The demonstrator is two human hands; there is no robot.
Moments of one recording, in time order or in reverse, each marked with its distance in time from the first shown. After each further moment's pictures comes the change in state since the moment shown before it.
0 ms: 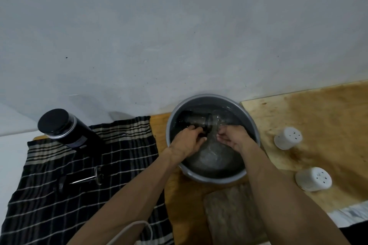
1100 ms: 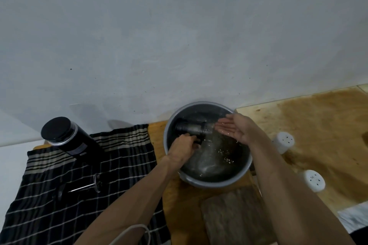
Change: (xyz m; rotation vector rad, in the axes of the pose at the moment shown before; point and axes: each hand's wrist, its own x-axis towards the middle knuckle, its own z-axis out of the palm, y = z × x) left_hand -0.005 0.001 0.004 0.019 0.107 -0.004; right_hand -0.049 -0.061 -0.022 0.055 -0.139 -0.054
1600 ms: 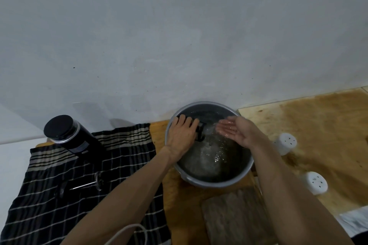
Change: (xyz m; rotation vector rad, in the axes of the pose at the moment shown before) left_hand 0.015 -0.011 -0.013 0.542 0.340 0.180; right_hand -0.003 0.006 0.002 -0.005 0.000 0.000
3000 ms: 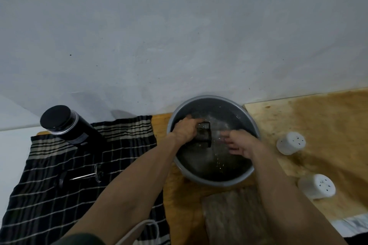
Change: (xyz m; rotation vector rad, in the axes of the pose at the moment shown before) left_hand 0.039 -0.005 0.030 -0.501 -0.467 -0.220; right_hand 0.018 0.042 -0.006 -0.448 -0.047 0.140
